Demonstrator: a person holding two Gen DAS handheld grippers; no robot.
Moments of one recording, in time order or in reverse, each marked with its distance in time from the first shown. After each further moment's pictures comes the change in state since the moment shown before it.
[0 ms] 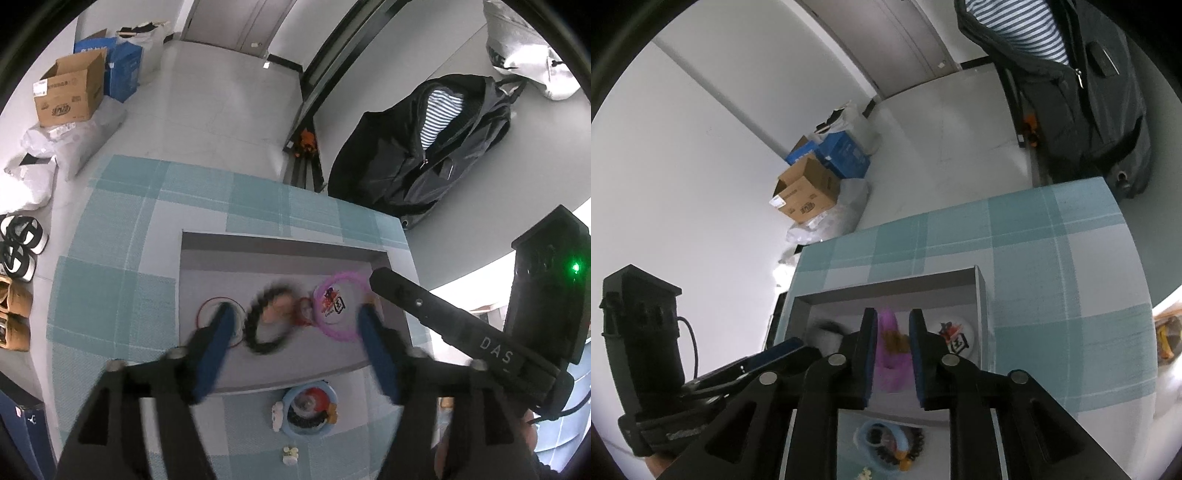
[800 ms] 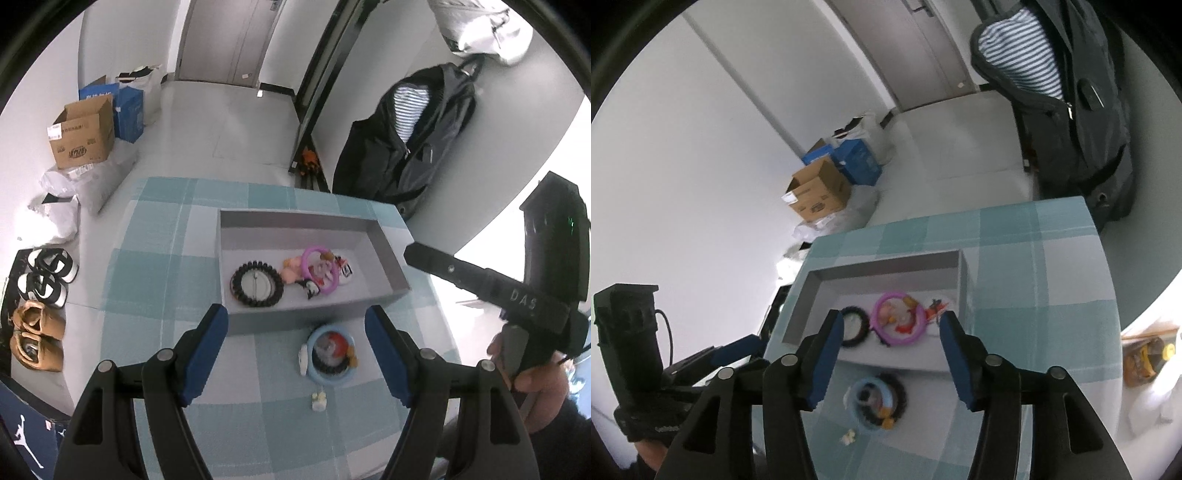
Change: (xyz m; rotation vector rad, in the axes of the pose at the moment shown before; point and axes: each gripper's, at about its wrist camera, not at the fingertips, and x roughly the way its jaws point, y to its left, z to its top) left arm -0.044 -0.010 -0.050 0.141 -0.100 0.081; right arm -0.045 0.005 -0.029 -0.115 -0.056 0.004
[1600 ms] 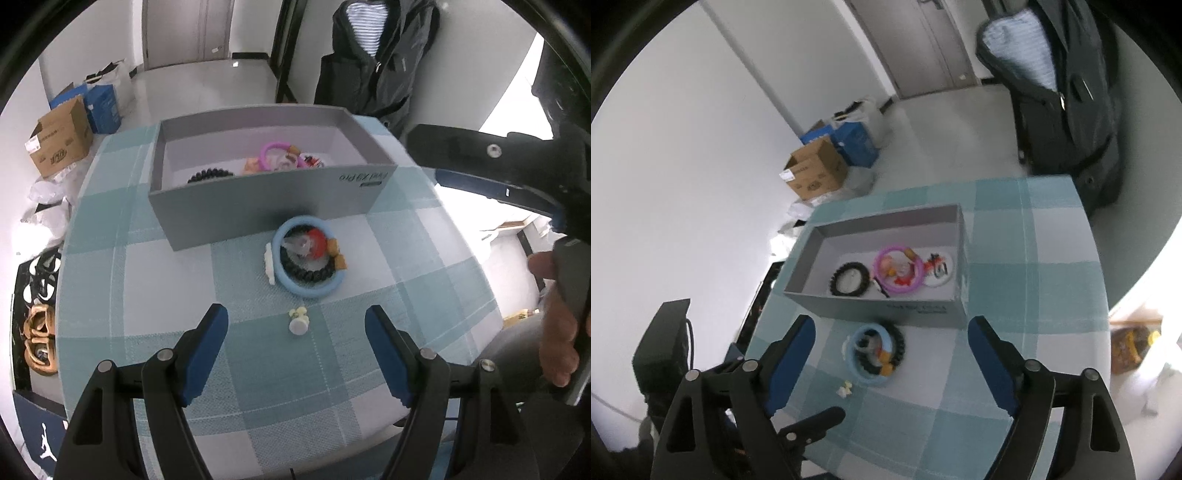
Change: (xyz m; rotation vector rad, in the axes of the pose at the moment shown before) left arm 0.034 -0.028 -0.059 0.161 0.152 0.052; right arm -0.016 0.010 -0.036 -0.027 0.063 -0.046
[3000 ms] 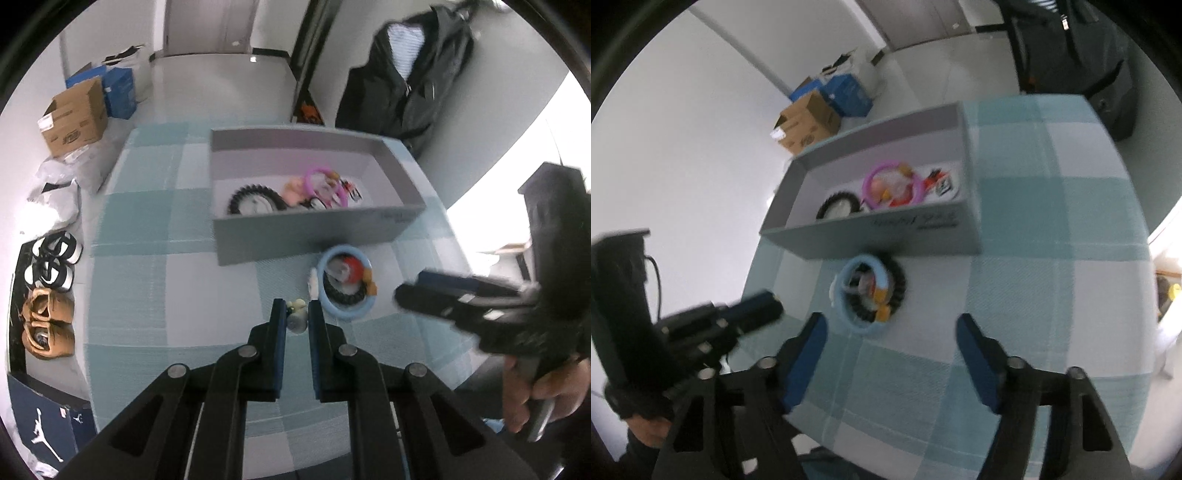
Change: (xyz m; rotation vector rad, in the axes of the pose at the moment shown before) left arm -0.033 0.043 0.010 -0.099 0.001 -0.024; right arm 0.046 -0.005 -0.031 0.049 0.200 0.026
